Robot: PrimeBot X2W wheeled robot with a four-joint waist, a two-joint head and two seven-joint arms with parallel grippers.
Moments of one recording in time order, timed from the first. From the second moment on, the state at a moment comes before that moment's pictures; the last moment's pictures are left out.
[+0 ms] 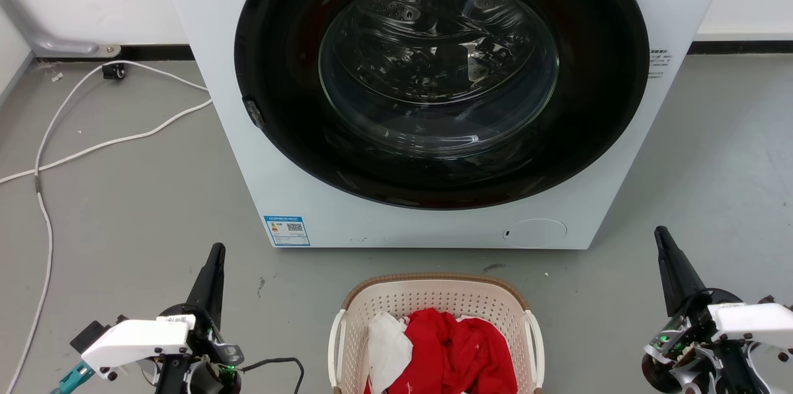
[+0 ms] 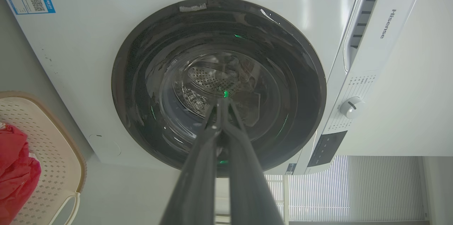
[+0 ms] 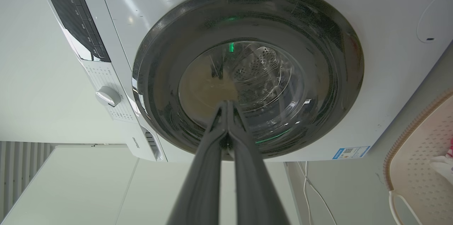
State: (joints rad) left arm -0.10 0.06 0.11 0.25 -1.62 -0.13 0.11; right arm -0.10 -0.06 -0.11 0.24 1.62 0.13 0.11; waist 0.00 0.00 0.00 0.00
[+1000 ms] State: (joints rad) left arm -0.08 0.05 0.11 0.28 -1.62 -0.13 0.11; right arm -0.08 -0.05 -0.11 0.27 1.62 0.13 0.11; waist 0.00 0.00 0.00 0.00
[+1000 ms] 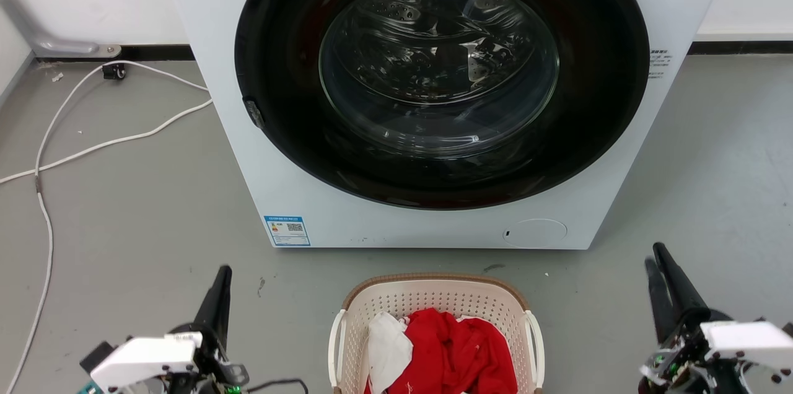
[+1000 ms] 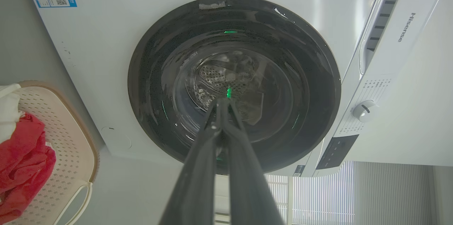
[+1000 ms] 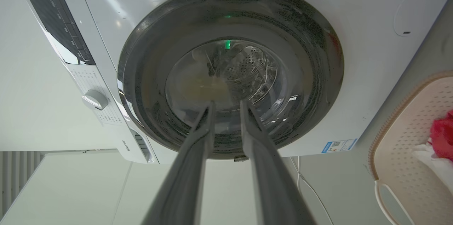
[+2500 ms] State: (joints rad) left arm -0.03 0.05 0.14 0.02 -0.97 -0.06 -0.07; right arm -0.06 -0.05 -0.12 0.05 0.82 0.13 -0.07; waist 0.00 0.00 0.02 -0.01
